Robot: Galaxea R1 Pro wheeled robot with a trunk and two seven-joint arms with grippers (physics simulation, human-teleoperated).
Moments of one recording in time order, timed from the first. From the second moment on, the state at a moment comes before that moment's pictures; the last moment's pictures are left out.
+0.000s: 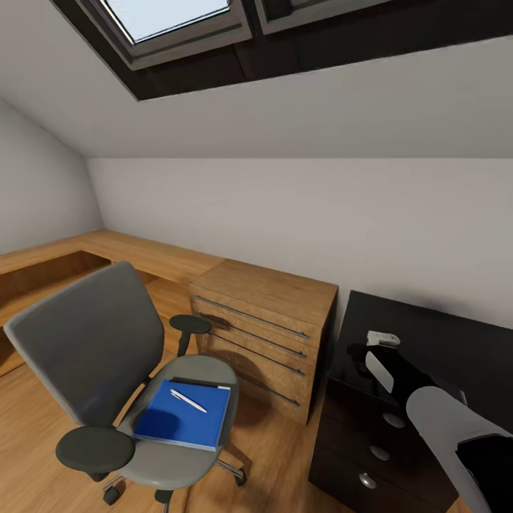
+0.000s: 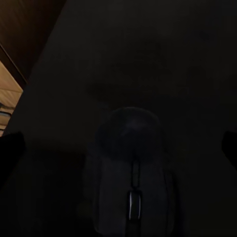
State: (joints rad) left arm -0.12 0.01 -0.33 -0.02 0.71 -0.90 0.27; right arm -0.91 -0.17 0.28 -0.39 -0.50 0.33 -0.25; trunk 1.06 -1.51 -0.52
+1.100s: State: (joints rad) left arm -0.12 0.01 -0.33 -0.02 0.71 -0.91 0.27; right arm -0.91 -0.17 0.28 -0.39 -0.50 0.35 -0.25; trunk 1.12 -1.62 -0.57
